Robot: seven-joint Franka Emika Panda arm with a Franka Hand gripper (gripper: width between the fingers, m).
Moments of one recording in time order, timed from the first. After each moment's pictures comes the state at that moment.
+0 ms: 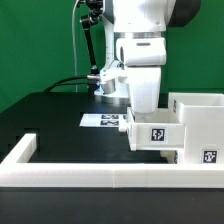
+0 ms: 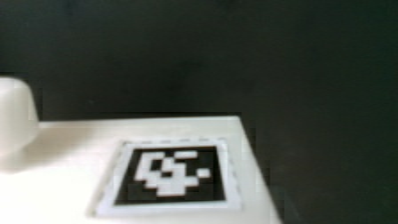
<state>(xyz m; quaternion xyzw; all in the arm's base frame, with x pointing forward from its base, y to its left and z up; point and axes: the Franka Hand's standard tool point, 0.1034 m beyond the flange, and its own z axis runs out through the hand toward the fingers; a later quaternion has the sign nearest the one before) 0.544 -0.002 0.059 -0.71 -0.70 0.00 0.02</state>
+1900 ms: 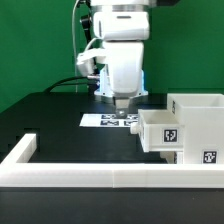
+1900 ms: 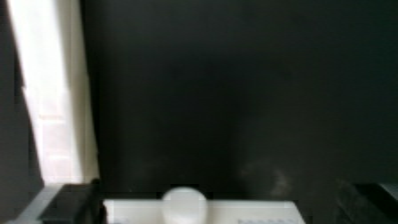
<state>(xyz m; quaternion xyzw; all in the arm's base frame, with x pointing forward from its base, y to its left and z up) 0.584 -0.047 0.096 -0.70 -0.72 0.00 0.01</state>
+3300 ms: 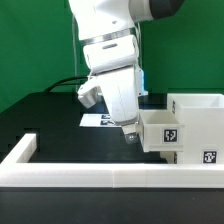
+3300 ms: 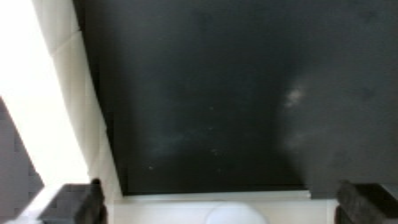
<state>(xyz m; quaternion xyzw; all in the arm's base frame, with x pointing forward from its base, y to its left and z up) 0.599 -0.020 0.061 -0.70 -0.70 -0.09 0.08</state>
